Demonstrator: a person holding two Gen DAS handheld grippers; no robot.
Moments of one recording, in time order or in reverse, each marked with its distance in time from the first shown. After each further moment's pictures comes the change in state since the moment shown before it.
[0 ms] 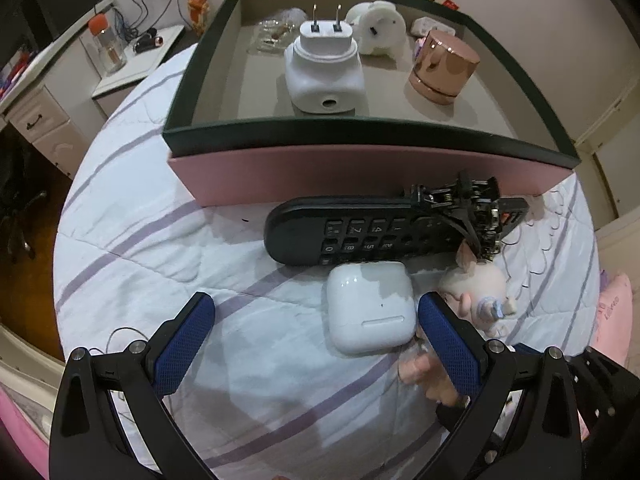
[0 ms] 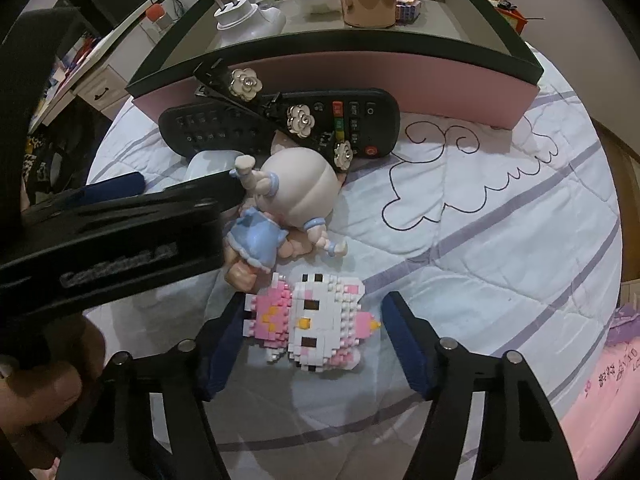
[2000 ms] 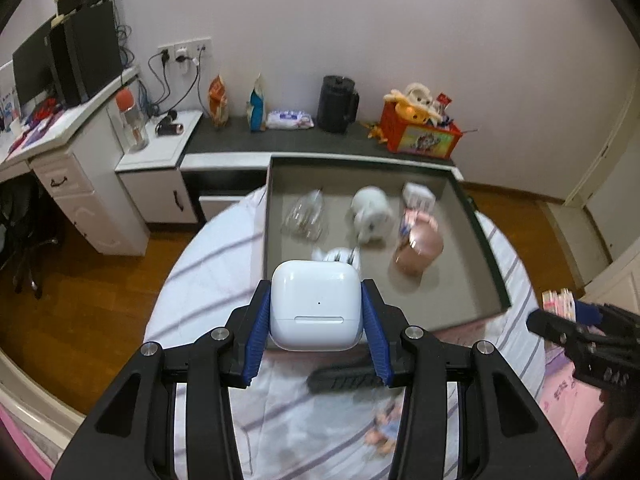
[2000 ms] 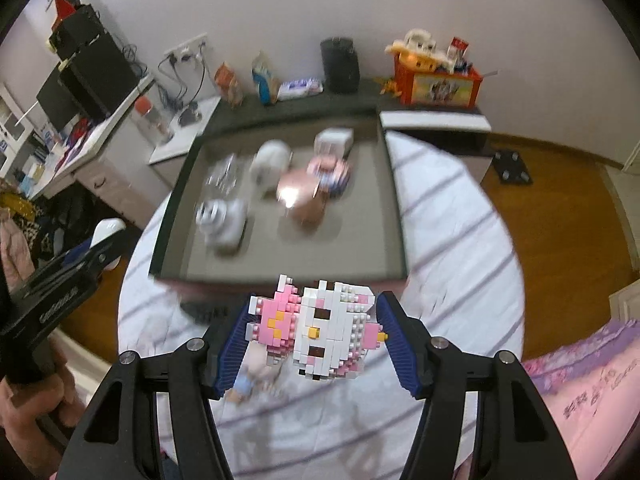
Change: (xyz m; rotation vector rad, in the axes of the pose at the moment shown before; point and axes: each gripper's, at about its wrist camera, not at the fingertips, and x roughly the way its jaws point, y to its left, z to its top) left arm -0.129 0.024 0.086 -0.021 -0.292 -0.021; right arm -0.130 -0.052 0.098 0.078 -0.256 -0.038
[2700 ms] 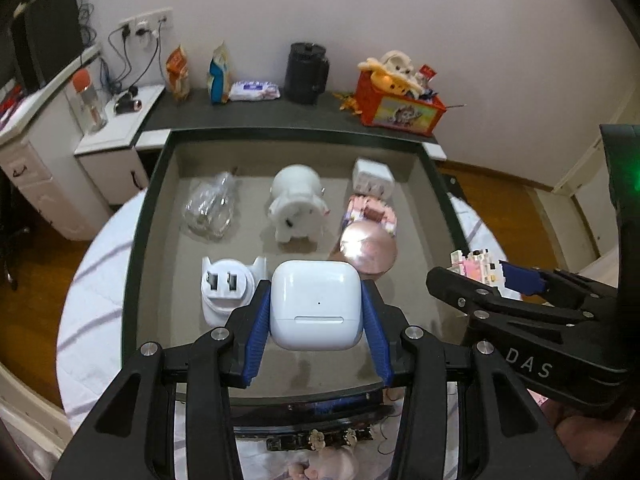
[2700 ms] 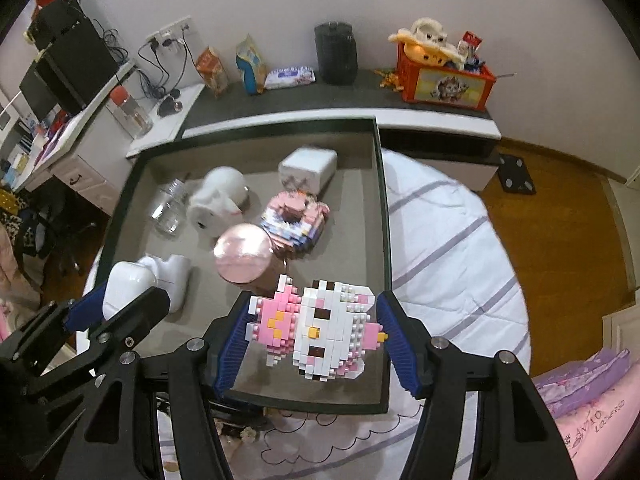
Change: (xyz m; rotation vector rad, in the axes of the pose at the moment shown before) left arm 0.088 -0.074 0.004 -0.012 0.111 -0.055; right arm 0.091 -0.021 0.051 -0.044 0.088 -0.024
